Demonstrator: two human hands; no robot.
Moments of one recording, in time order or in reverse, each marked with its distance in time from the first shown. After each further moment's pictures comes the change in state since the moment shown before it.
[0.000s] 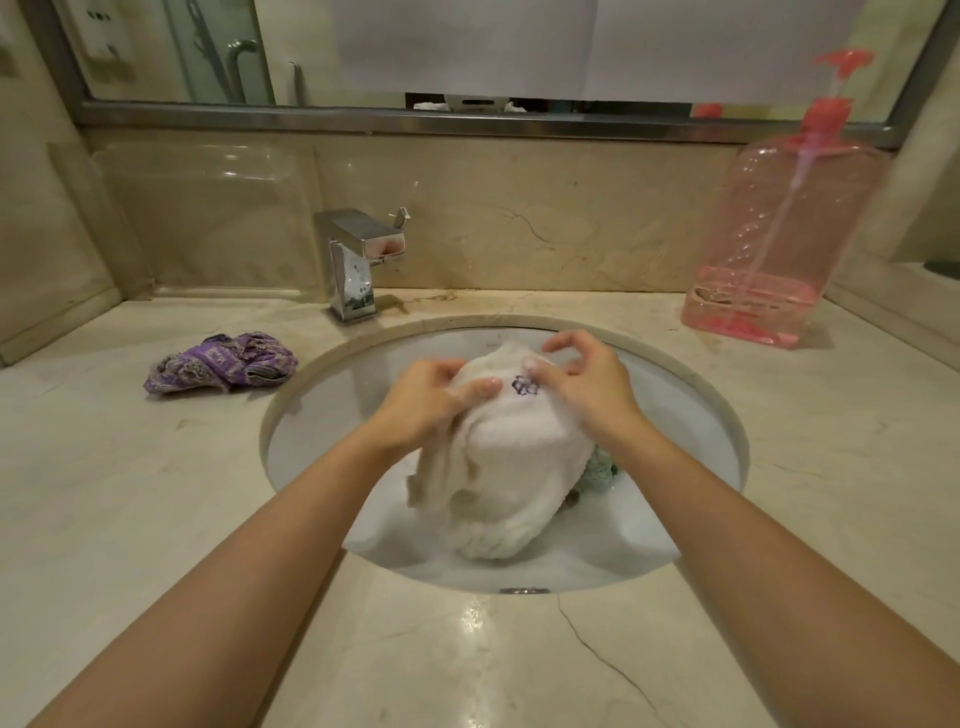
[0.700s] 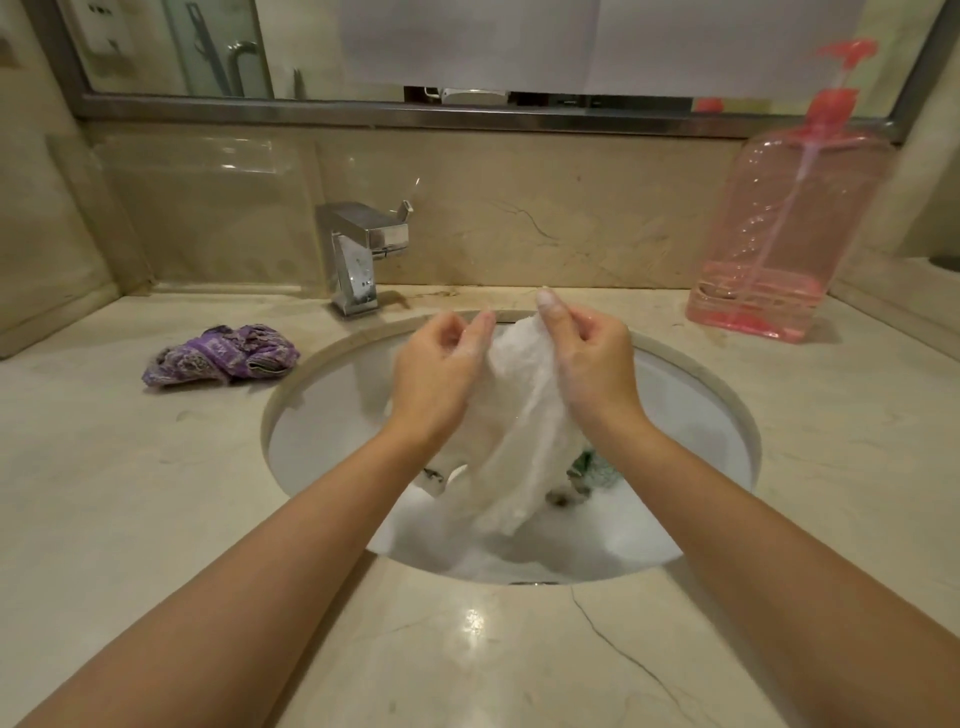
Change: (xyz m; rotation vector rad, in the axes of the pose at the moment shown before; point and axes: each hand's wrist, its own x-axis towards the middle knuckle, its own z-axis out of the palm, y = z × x) left_hand -0.002 0.016 0.017 -0.051 0.455 0.136; right_hand -0.024 -0.034 0.014 0.219 0.200 -0.236
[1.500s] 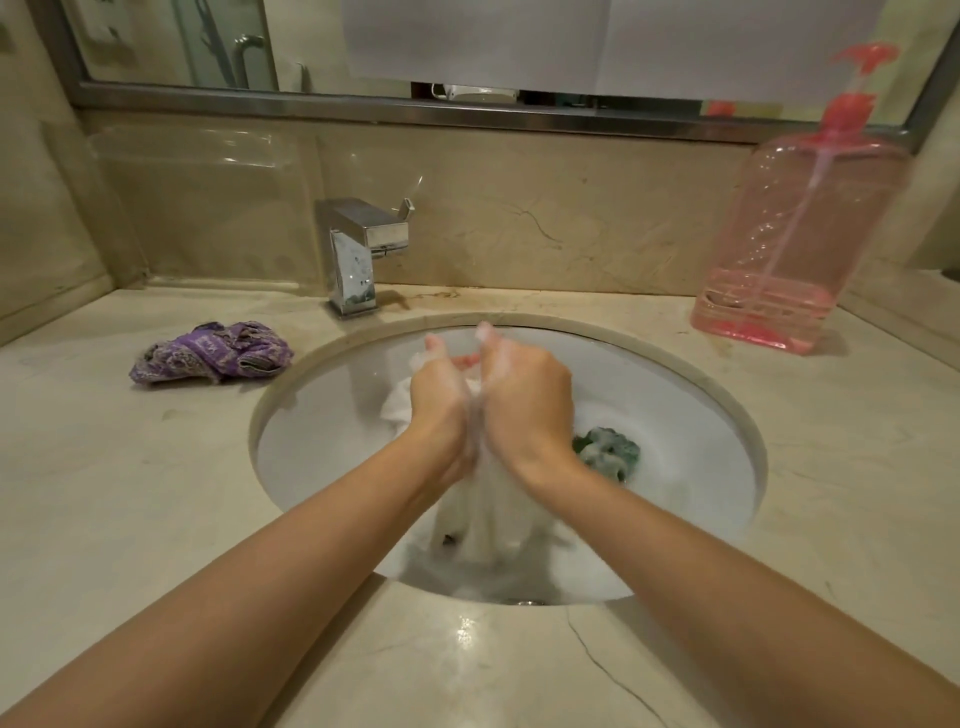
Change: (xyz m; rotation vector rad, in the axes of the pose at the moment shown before) left_hand -0.006 0.003 0.026 -0.578 0.037 -0.618; right_hand -0.017 -0.001 0.041 -0.376 -0.075 -0.017
